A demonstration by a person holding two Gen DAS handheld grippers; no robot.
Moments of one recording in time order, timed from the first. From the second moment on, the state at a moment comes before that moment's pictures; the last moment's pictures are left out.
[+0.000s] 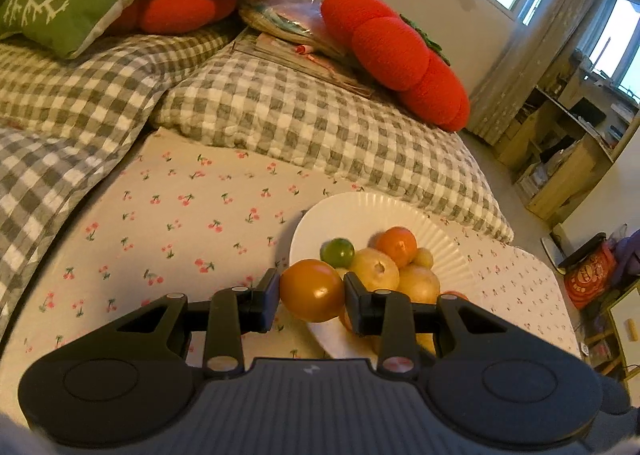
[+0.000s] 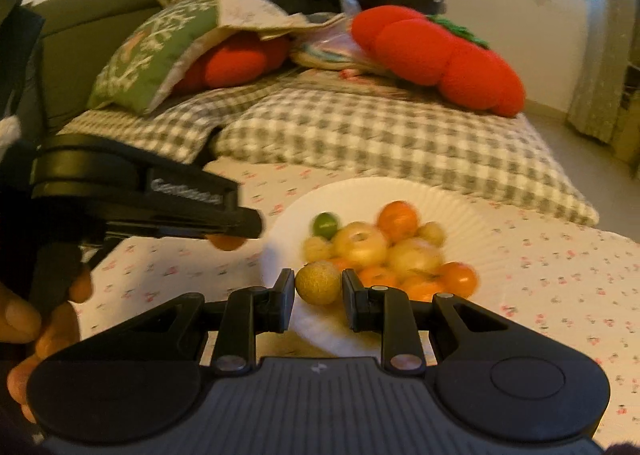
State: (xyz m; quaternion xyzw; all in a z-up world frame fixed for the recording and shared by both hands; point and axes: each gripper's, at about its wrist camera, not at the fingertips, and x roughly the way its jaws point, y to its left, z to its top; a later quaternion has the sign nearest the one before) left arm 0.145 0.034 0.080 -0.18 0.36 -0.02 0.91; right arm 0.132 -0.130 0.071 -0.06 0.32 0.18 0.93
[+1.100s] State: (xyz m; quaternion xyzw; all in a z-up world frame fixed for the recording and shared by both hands) left arm 0.190 -0.004 0.053 -0.11 0.34 -0.10 0.93; right arm 0.188 -0.199 0.048 0.09 0.34 0.15 0.93
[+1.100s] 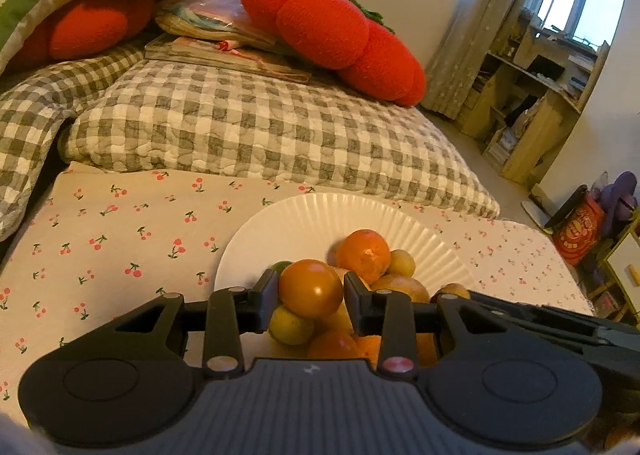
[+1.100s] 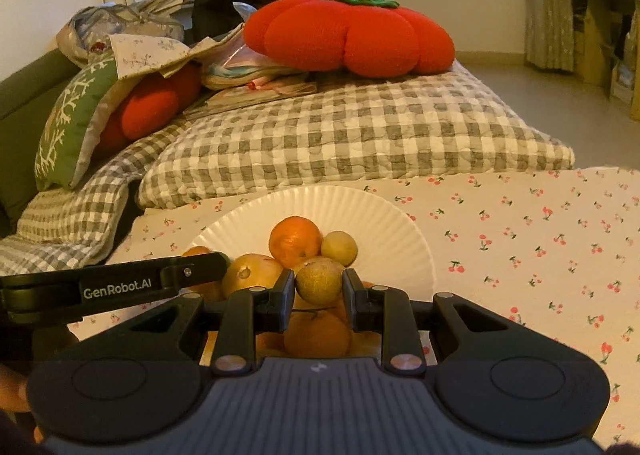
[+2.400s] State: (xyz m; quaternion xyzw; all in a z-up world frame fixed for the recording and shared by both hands) left arm 0.061 -0.001 0.105 -0.06 0.31 0.00 0.95; right arm 0.087 -0.221 0.093 0.04 0.32 0.15 0.94
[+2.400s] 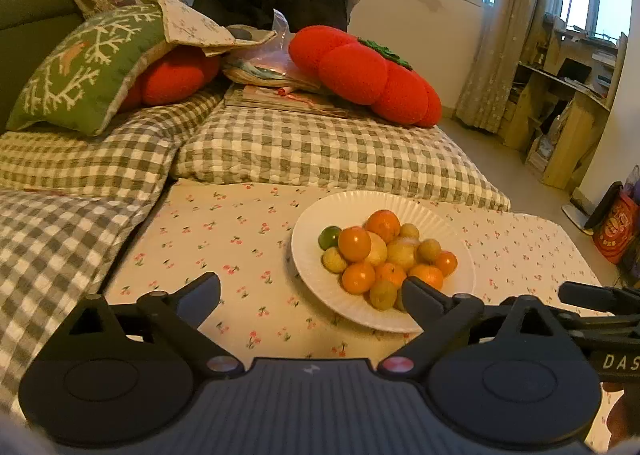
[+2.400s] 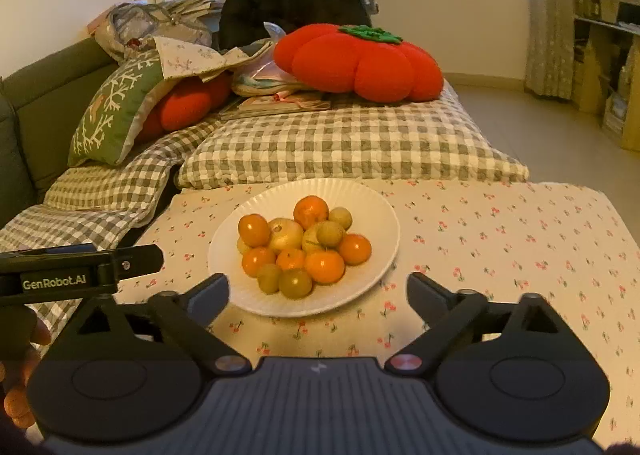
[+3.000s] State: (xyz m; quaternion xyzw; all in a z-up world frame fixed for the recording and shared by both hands) left arm -0.009 -0.013 0.107 -0.03 0.29 0.02 0.96; right arm 0.037 -0.217 0.089 0.04 0.31 0.14 0.94
